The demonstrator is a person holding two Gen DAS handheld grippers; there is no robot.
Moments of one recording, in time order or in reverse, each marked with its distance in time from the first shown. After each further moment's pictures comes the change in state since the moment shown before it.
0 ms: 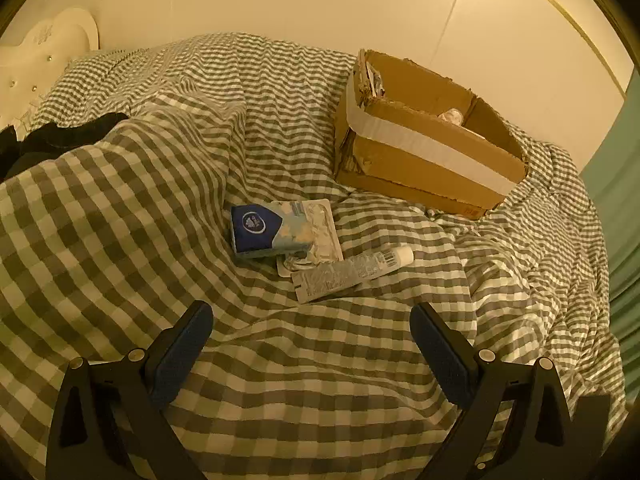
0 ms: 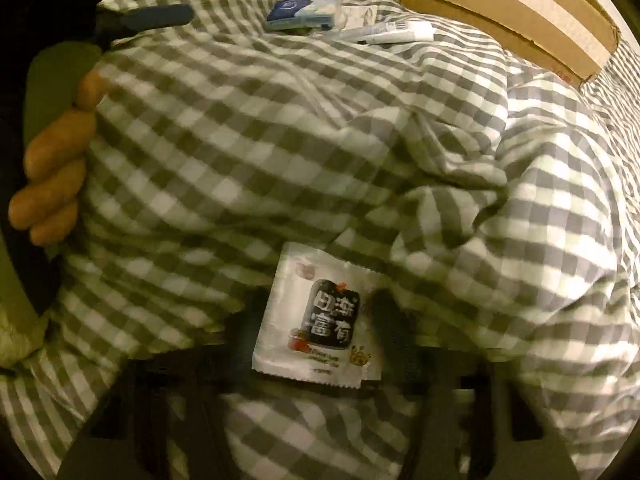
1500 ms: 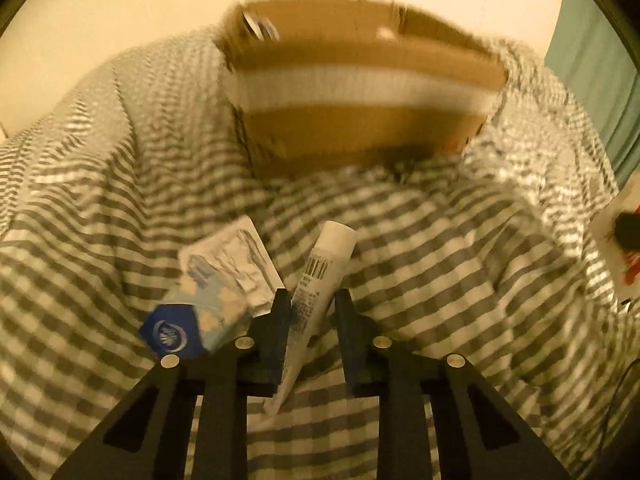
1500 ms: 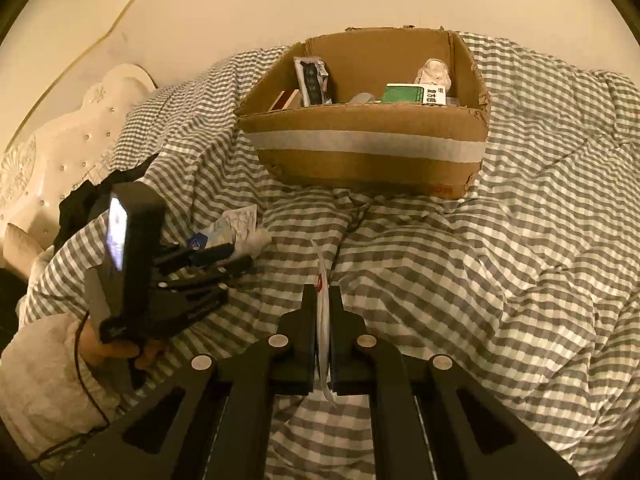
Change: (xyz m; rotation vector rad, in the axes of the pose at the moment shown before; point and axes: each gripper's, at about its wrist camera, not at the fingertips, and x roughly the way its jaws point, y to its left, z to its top) left arm 0.079 -0.060 0.037 0.375 0.084 -0.056; right arm -0.112 -0.120 0.083 0.200 -0.358 0.026
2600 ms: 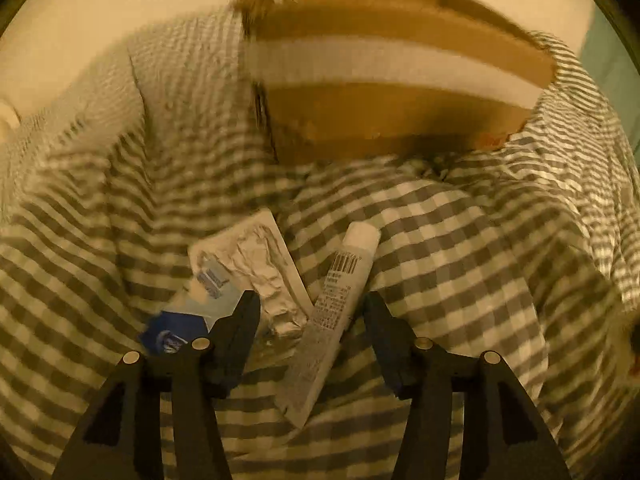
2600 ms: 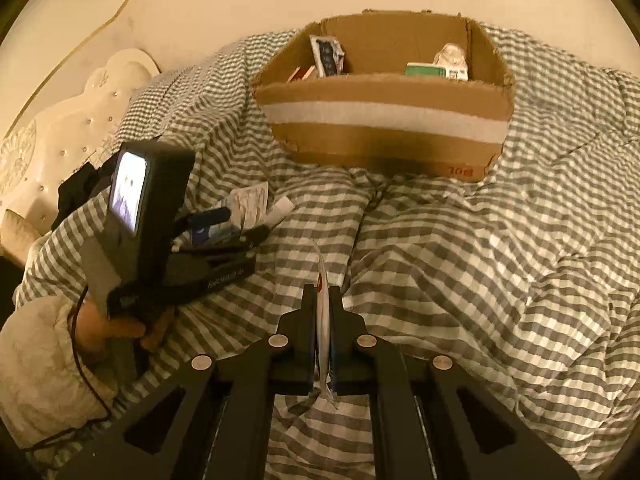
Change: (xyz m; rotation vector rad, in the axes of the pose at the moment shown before) left arm 0.046 0.004 0.021 -0.058 0.138 0.093; right arm 0.021 0.015 -0.015 -0.036 0.046 0.010
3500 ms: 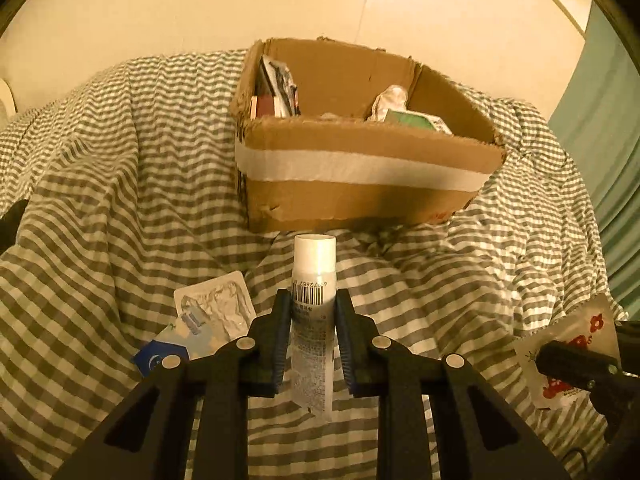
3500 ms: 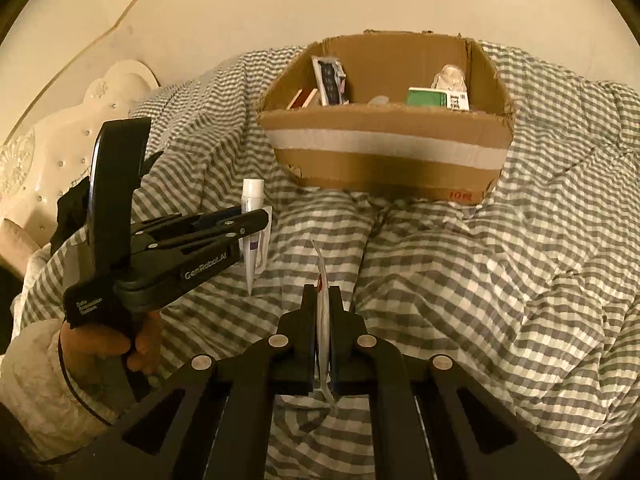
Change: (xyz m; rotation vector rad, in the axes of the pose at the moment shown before) left arm -0.061 0.003 0.021 -0.069 -0.181 -0.163; right arm -0.011 0.009 0.018 -0.004 -0.057 -0.021
